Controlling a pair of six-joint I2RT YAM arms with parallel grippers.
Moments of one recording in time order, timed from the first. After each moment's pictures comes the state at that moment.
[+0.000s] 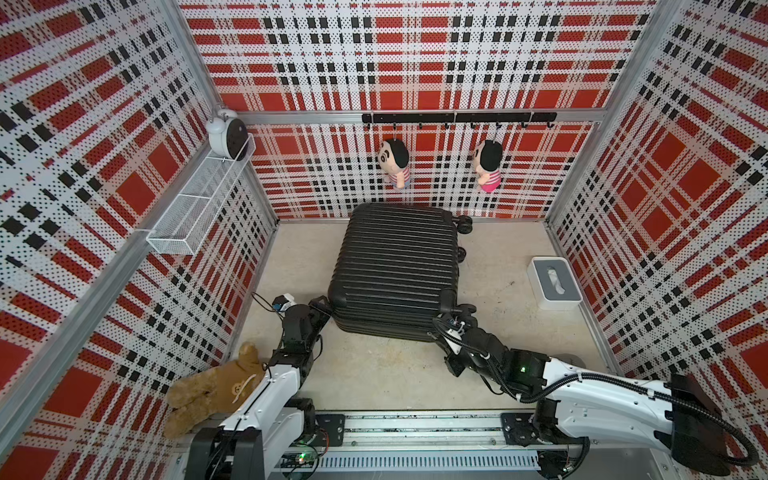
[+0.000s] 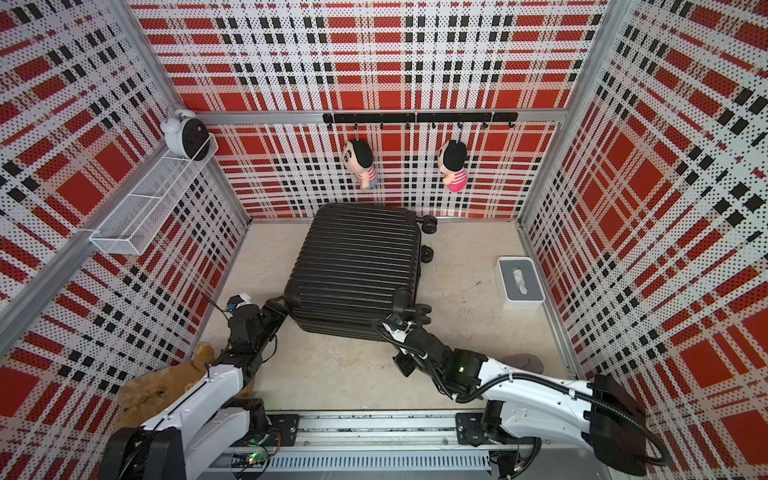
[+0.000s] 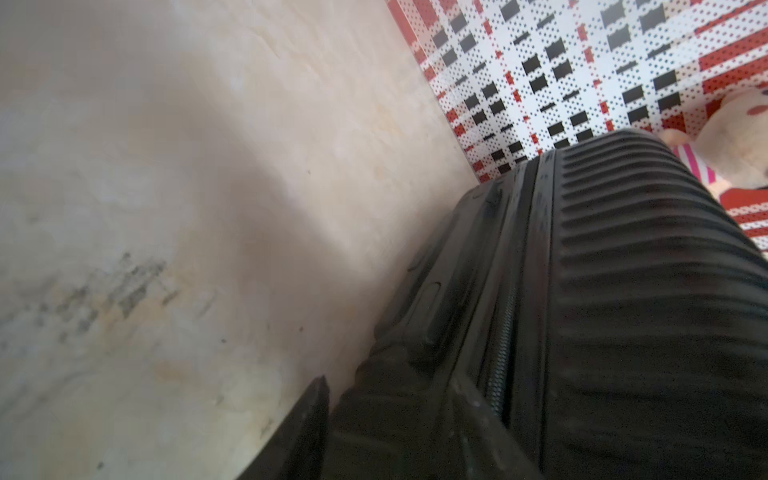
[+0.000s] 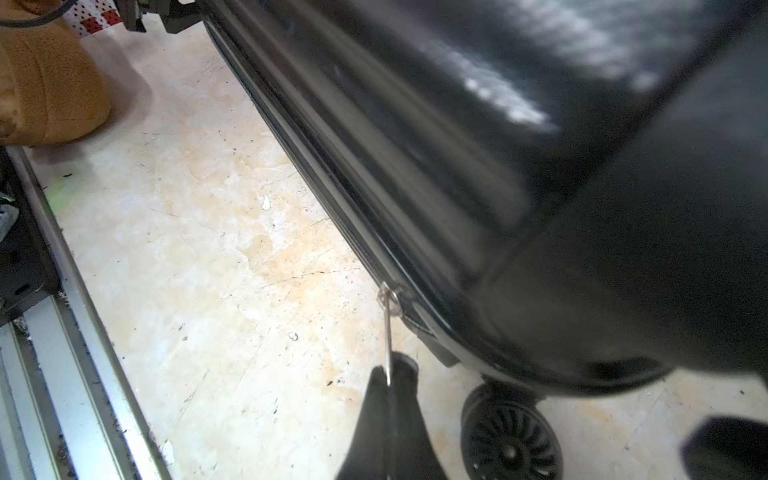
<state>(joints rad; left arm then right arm) -0.10 0.93 0.22 0.27 -0.04 -1.00 1.09 1.00 0.51 -0.12 0.23 0.17</state>
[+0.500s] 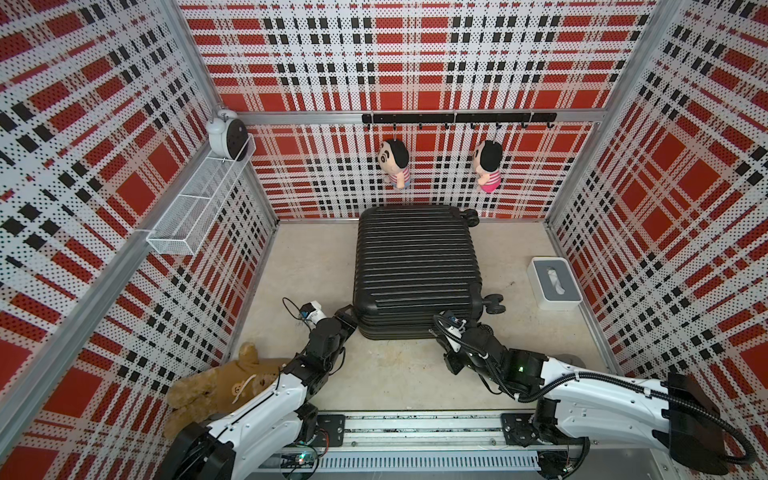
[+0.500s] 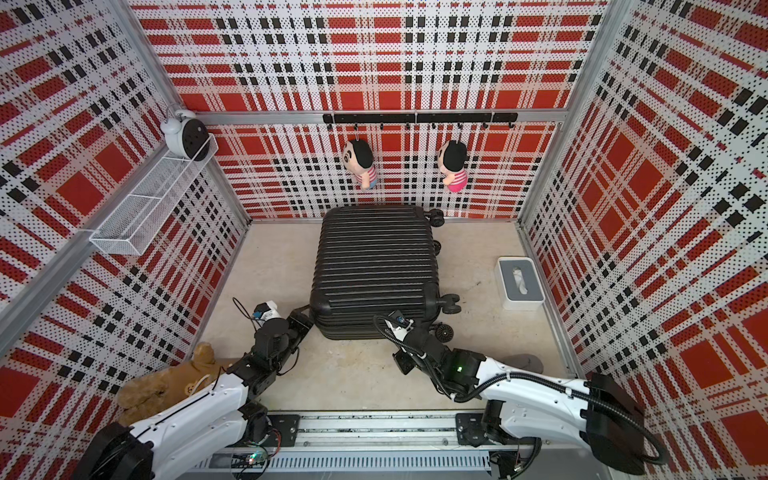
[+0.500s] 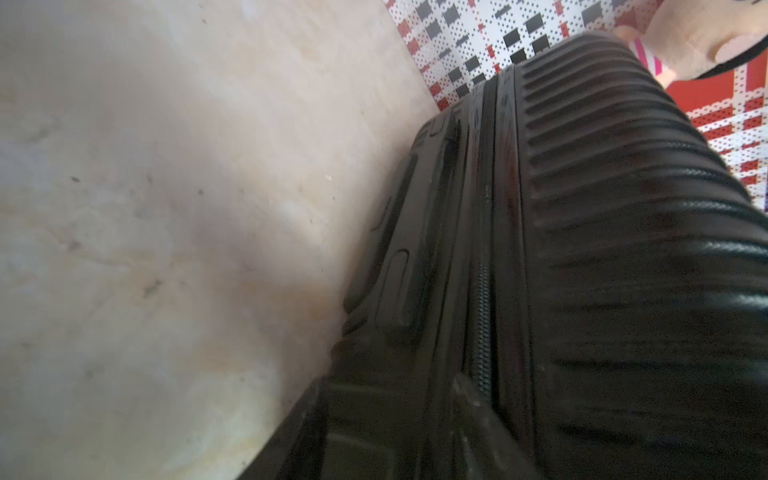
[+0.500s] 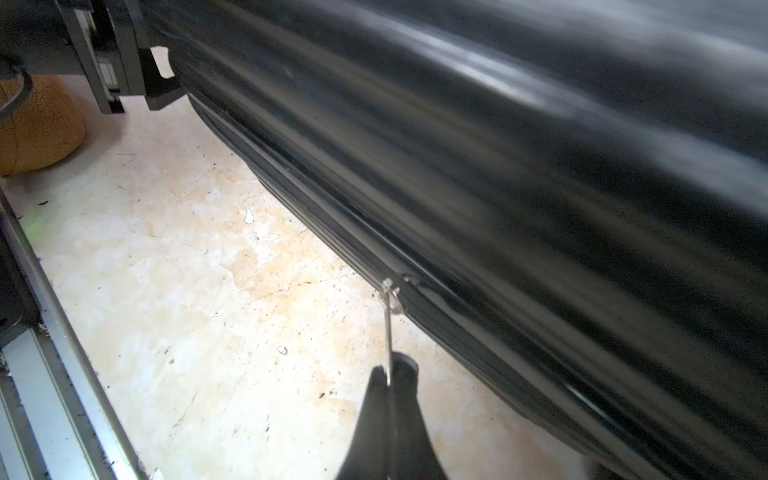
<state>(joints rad) -0.54 0.91 0.18 0.28 -0.30 -1.17 1.09 1.03 0.51 -0.09 0.26 0.22</state>
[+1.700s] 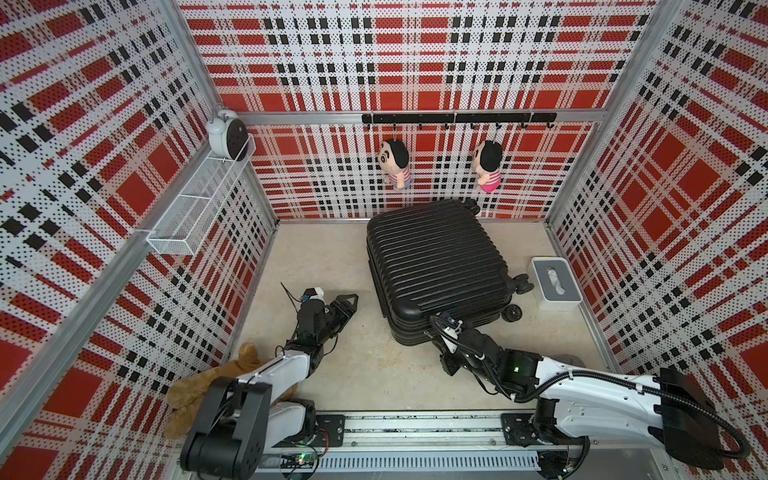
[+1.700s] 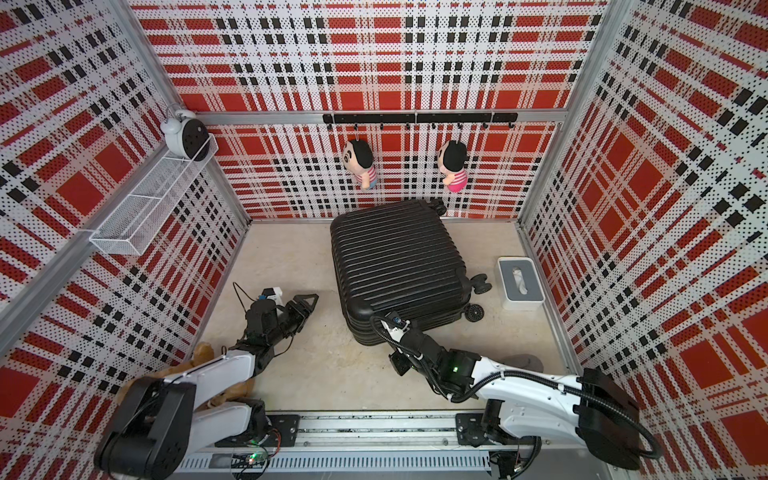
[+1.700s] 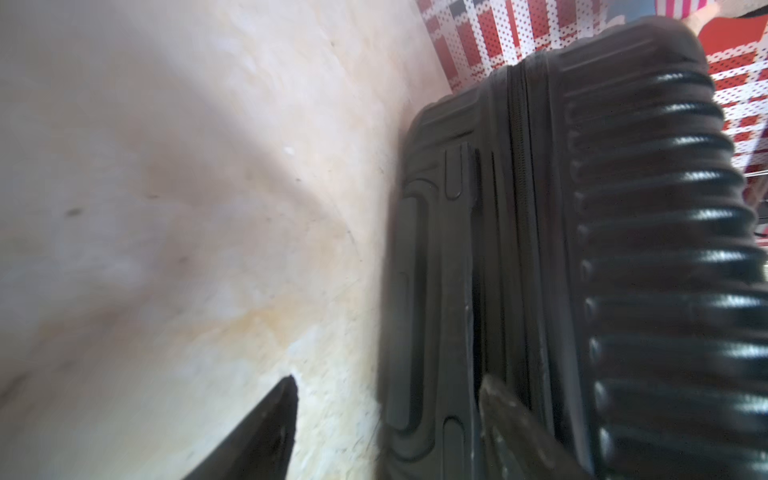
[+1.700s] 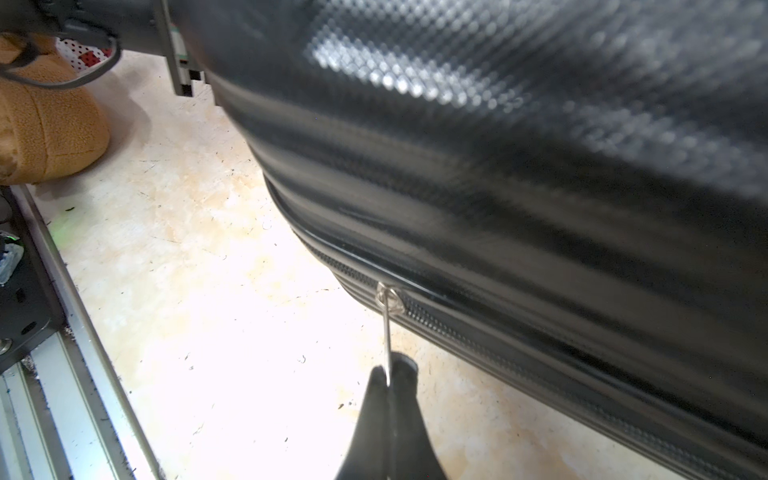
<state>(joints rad) -0.15 1.29 0.29 0.56 0.31 -1.06 1.10 1.07 0.51 -0.05 0.25 0.23</state>
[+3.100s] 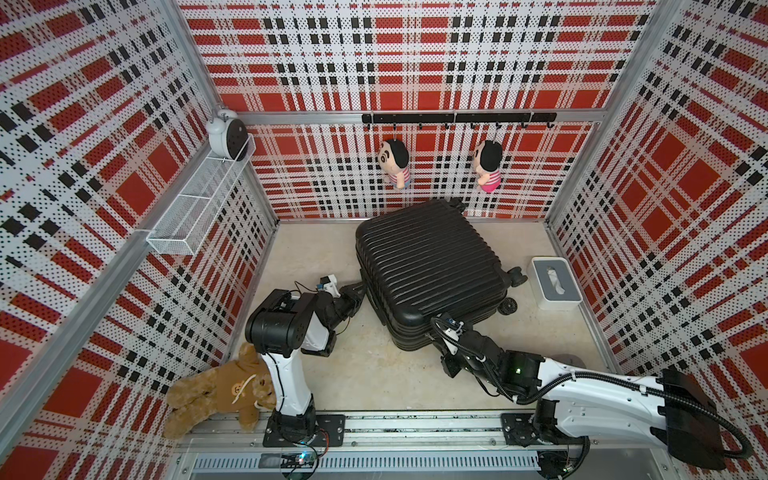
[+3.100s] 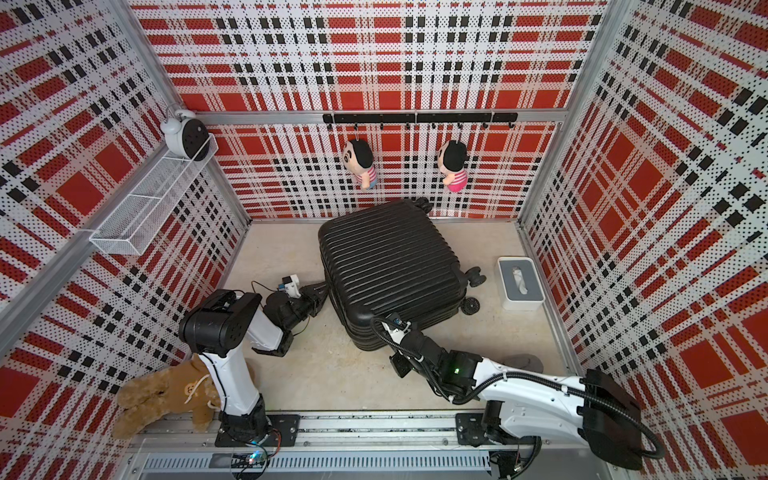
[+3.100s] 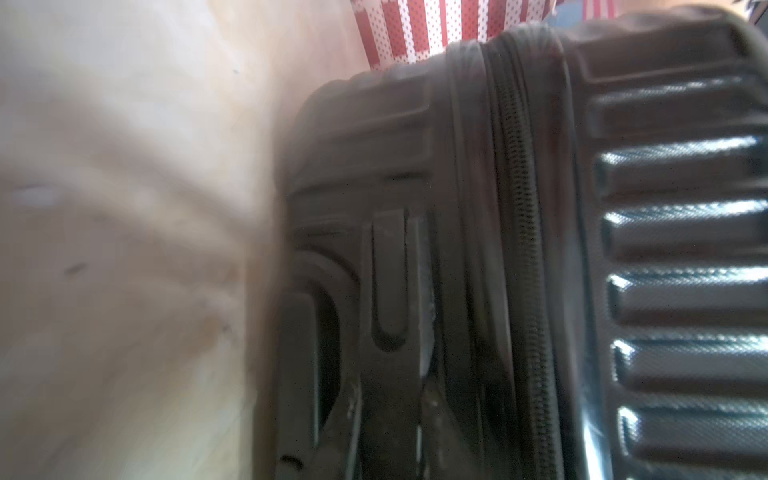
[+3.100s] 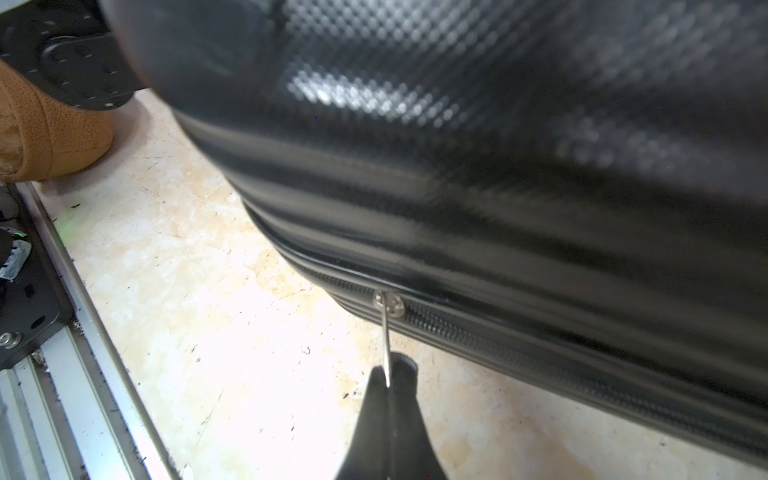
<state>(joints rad) -0.13 1.89 0.33 1.38 0.41 -1.32 1.11 1.04 0.51 -0.09 0.27 0.27</state>
